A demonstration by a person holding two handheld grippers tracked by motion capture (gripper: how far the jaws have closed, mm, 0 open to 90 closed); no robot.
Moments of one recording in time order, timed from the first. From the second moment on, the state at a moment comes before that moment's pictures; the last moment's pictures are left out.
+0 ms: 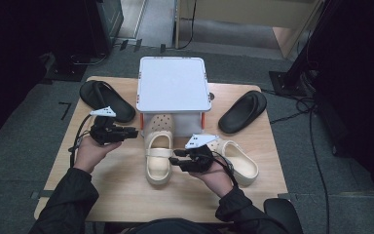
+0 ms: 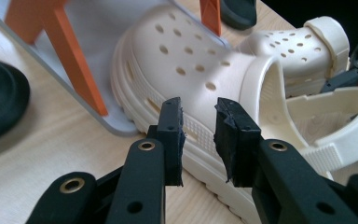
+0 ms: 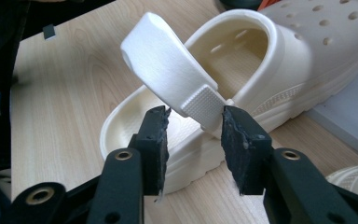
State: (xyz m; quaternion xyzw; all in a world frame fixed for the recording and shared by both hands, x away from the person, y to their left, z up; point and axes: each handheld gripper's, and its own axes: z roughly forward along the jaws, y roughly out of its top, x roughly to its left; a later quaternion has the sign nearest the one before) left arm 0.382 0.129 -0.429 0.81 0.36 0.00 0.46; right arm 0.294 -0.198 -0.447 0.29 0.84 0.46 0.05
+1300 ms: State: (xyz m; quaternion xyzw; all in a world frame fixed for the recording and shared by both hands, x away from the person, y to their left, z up) left arm 0.432 0.110 -0.362 0.81 0.33 0.01 0.49; right arm 0.317 -0.190 -0.442 0.29 0.84 0.46 0.05
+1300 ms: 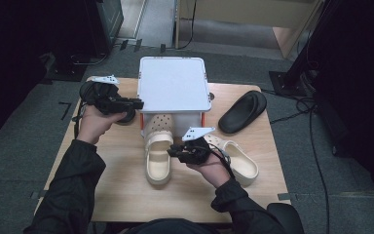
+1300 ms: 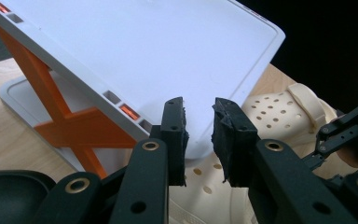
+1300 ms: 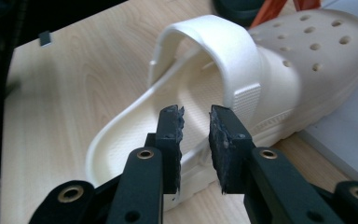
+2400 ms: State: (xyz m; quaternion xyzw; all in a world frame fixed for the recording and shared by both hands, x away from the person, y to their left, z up) left arm 0.437 0.105 -0.367 0.80 0.33 -0.01 0.50; right arm 0.251 -0.176 -0.465 0.22 0.87 0.45 0.00
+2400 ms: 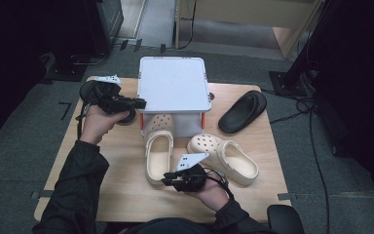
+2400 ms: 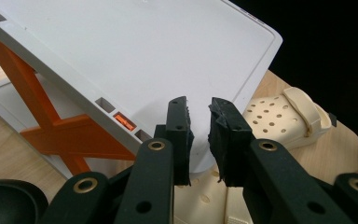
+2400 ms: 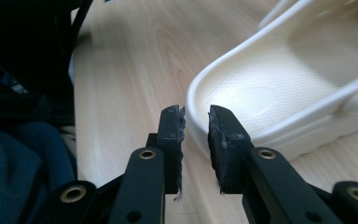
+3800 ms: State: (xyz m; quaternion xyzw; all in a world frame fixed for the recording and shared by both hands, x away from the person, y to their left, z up) left arm 0.437 0.101 -0.368 0.81 0.33 0.00 0.49; right arm 0.279 -0.144 -0.484 0.23 0.88 0.42 0.04
